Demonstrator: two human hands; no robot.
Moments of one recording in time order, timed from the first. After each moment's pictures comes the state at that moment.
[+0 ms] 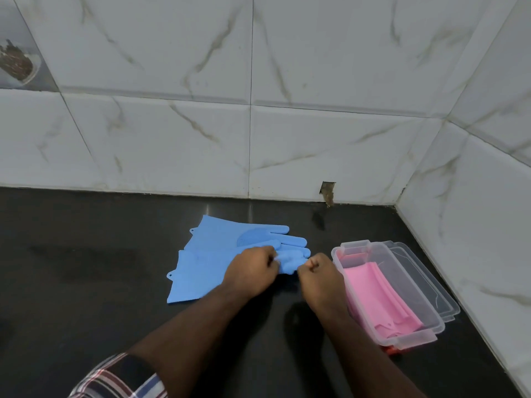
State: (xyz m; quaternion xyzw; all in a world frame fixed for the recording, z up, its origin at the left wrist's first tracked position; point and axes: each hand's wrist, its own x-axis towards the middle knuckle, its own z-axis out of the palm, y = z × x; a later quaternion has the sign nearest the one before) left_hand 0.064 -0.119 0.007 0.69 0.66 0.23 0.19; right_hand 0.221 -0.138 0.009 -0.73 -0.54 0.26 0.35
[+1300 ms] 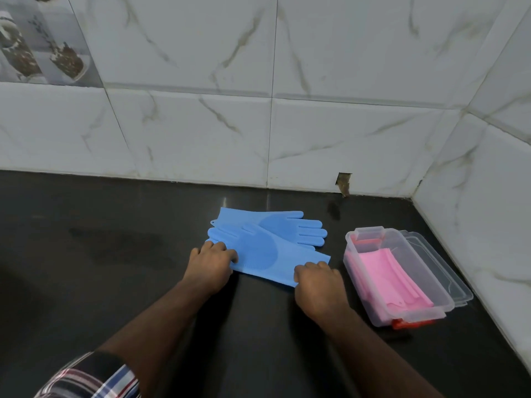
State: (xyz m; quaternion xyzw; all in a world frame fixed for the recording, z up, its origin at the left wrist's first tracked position) left_hand -0.044 -0.173 -0.023 0.70 0.72 0.01 0.04; right_hand 0.205 -0.180 0.000 -0.60 -0.80 0.06 -0.01
